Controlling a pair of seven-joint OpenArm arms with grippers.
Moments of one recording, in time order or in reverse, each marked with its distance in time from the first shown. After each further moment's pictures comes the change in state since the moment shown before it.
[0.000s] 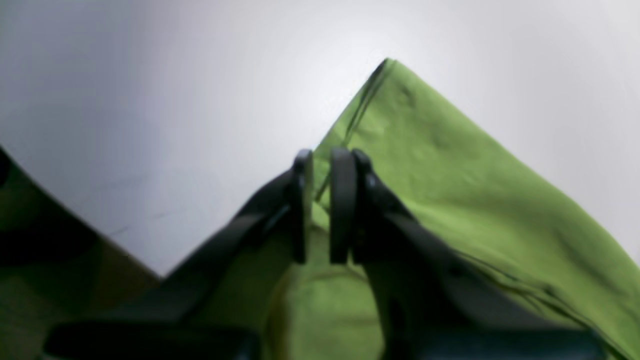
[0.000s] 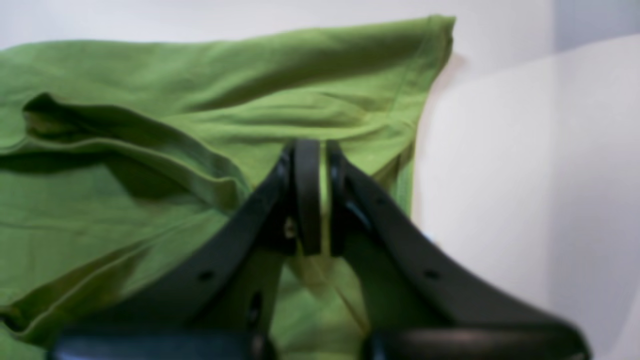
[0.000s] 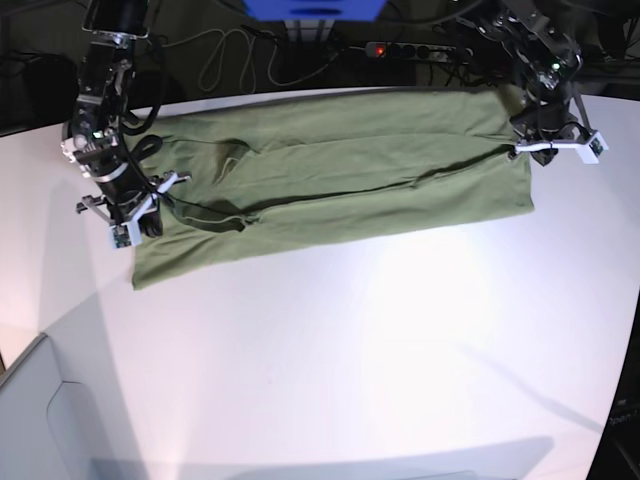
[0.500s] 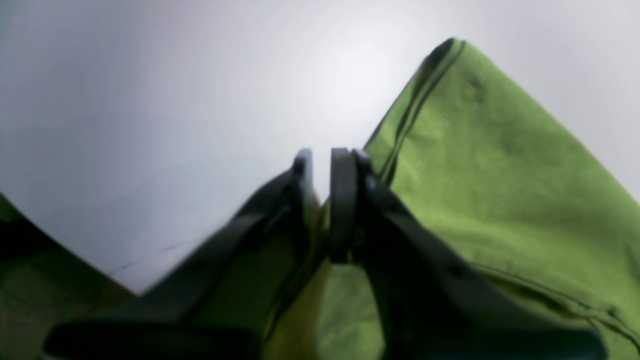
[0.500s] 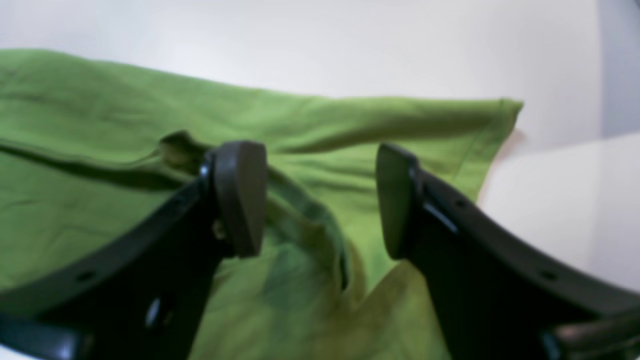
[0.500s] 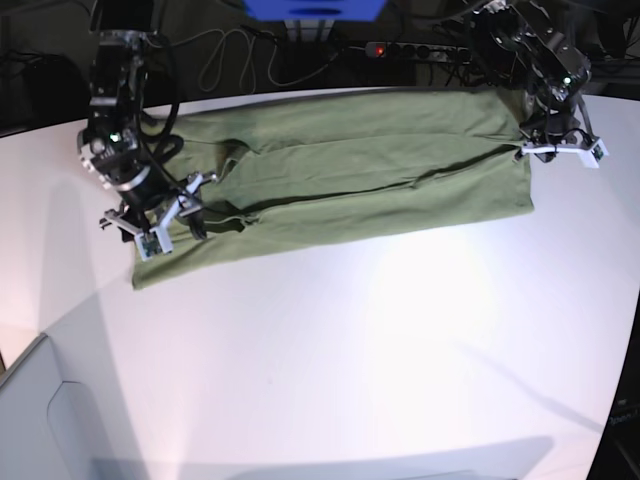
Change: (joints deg) left arm -1.8 -5.7 -0.1 -9.3 0.1 -0.2 -0.1; right arm 2.6 0.1 -7.5 3.2 0.0 0.0 -3.9
